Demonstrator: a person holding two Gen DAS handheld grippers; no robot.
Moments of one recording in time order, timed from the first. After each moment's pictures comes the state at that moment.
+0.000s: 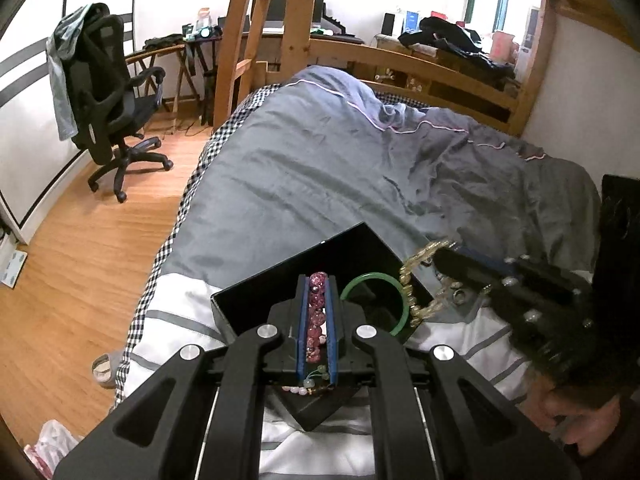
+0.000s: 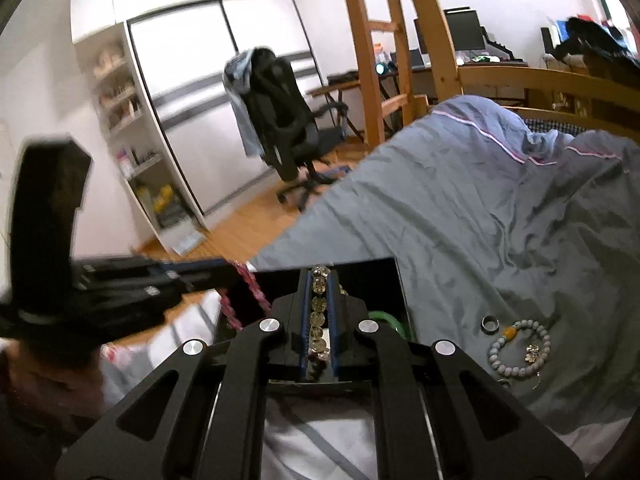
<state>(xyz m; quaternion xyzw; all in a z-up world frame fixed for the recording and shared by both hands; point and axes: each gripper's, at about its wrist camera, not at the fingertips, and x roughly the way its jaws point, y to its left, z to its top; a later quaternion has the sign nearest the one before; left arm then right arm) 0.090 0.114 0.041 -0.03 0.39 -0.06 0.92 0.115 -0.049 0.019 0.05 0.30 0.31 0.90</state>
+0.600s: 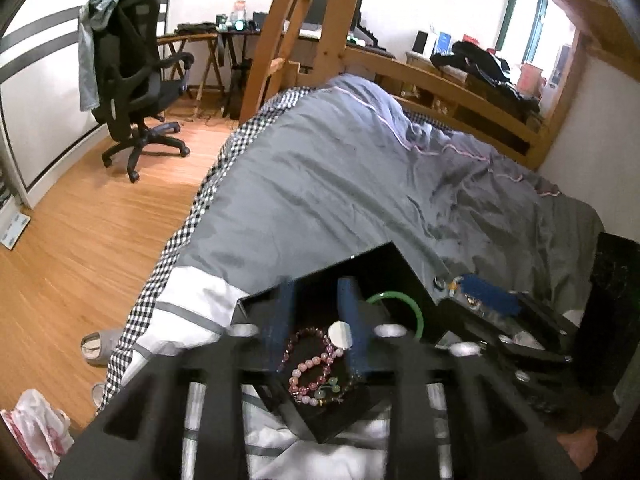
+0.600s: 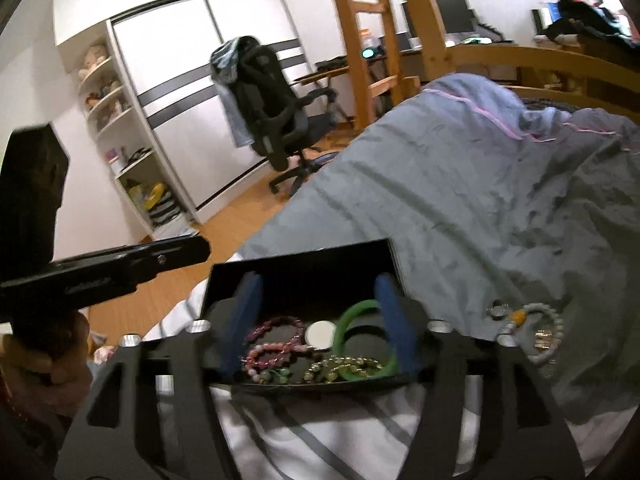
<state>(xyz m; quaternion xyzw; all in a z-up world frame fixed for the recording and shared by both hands) 0.092 0.135 0.041 -0.09 0.38 -0.02 0.92 0.121 -0.054 0.010 0.08 0.32 0.29 0.90</state>
